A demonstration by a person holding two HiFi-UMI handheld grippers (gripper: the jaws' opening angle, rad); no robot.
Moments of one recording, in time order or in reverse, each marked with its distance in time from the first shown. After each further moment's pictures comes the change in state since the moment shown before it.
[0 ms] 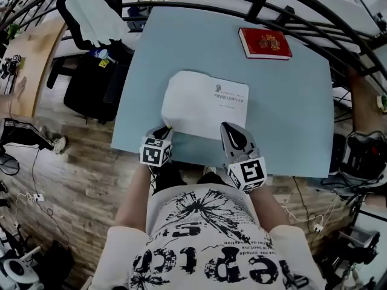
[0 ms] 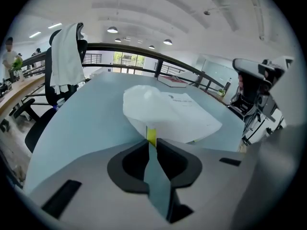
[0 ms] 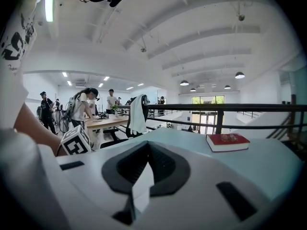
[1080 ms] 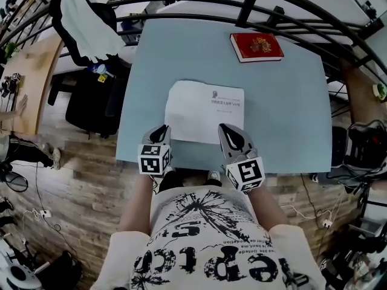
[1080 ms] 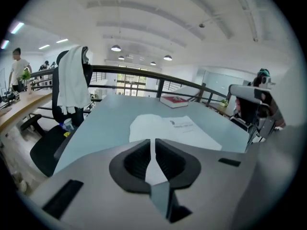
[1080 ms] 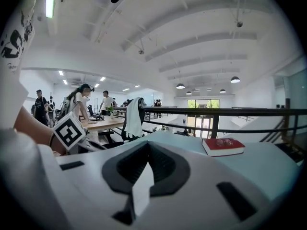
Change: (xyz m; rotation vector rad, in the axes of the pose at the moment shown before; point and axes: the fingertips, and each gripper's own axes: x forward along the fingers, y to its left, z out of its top) left arm -0.045 0.000 0.071 0.026 -0.198 0.059; right arm 0.000 0.002 0.016 -0.008 -0.025 -0.062
